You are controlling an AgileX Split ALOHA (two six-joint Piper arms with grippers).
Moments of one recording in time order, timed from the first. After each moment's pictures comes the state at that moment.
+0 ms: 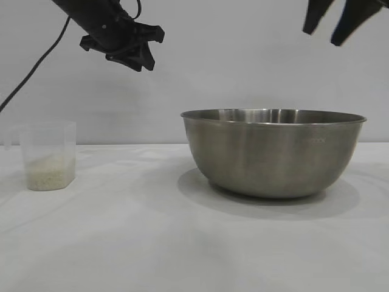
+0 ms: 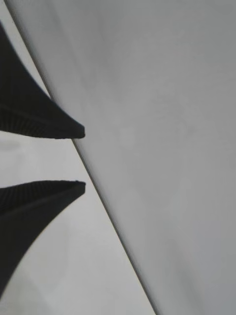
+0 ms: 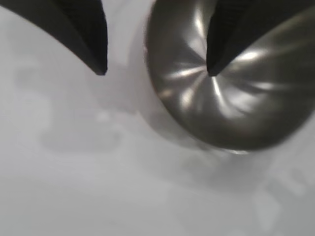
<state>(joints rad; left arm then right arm) -0.27 2.16 -1.68 -1.29 0.18 1.33 0.07 1.99 -1.61 0.32 1.23 -0.33</state>
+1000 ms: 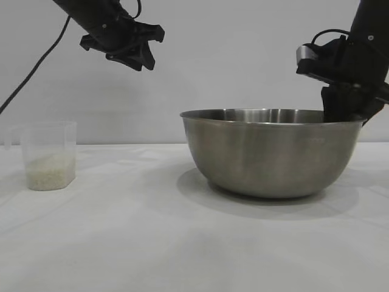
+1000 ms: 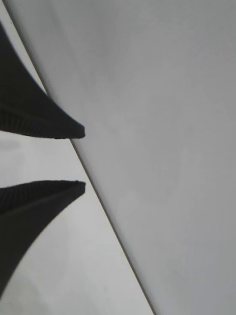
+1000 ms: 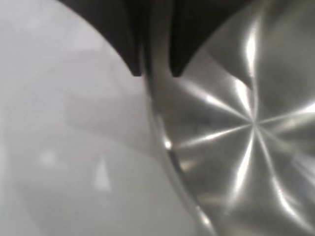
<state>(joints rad) -0.27 2.16 -1.68 -1.29 0.18 1.33 0.16 2.11 -1.54 0.37 1.07 -0.35</state>
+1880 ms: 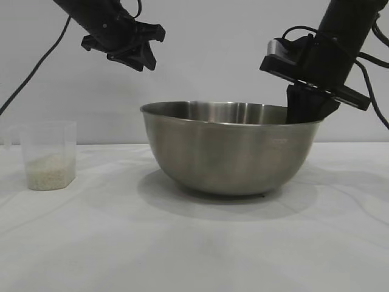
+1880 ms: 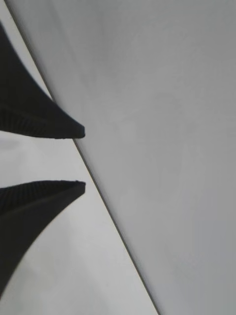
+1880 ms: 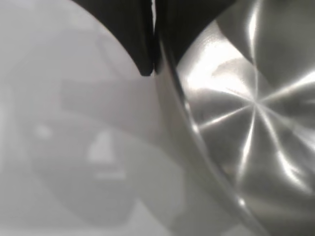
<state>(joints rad) -0.27 2.16 -1.68 -1.29 0.20 1.33 0.21 2.11 -1.54 0.49 0.98 -0.35</state>
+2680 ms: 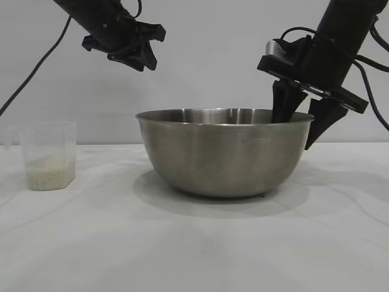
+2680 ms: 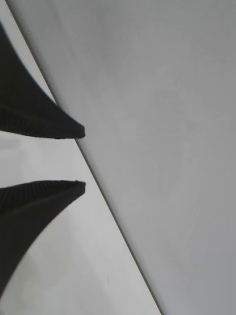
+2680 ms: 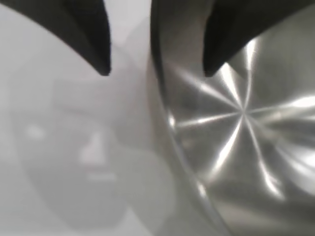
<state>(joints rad) -0.27 2.16 -1.68 -1.29 0.20 1.33 0.21 1.85 -1.45 0.43 0.96 -0.38</state>
